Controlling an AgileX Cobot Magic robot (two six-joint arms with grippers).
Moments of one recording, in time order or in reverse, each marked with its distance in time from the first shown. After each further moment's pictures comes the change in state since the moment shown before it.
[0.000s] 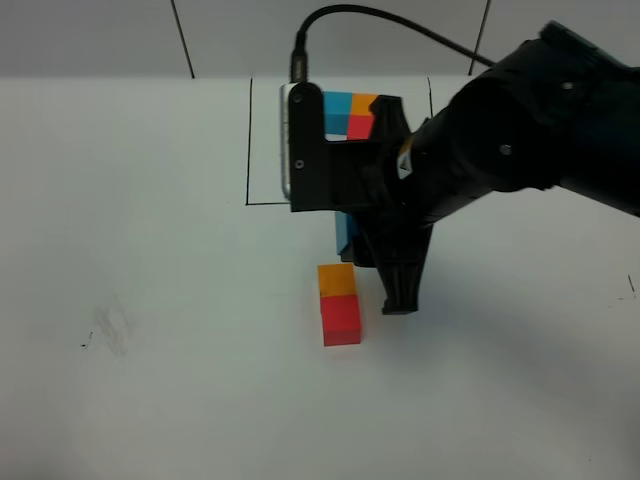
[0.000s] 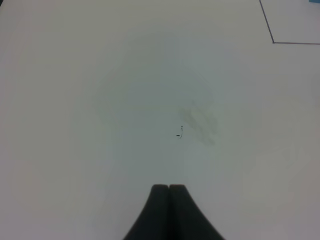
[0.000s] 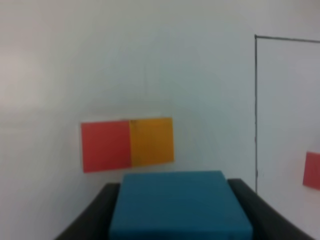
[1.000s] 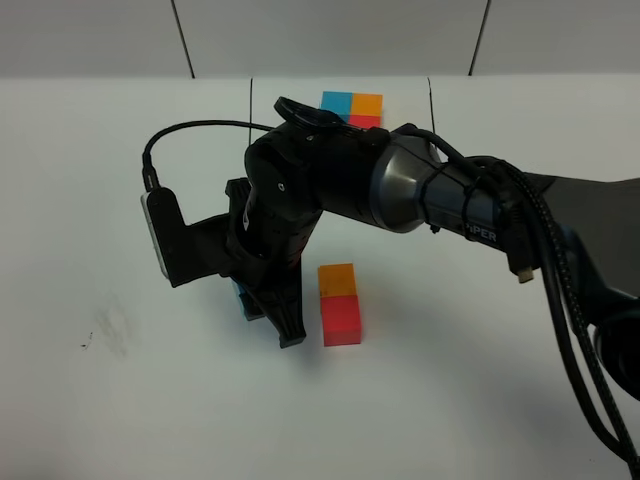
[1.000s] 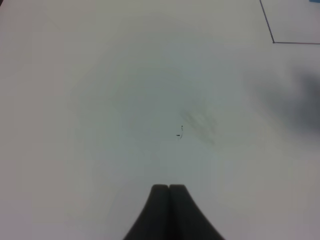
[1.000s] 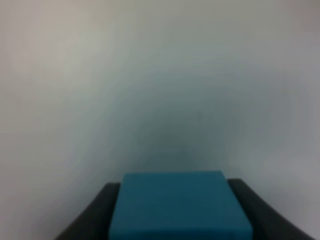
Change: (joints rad) left arm 0.000 0.000 0.000 0.000 0.000 0.000; right arm 0.097 0.496 -0.356 0.088 0.067 -0.200
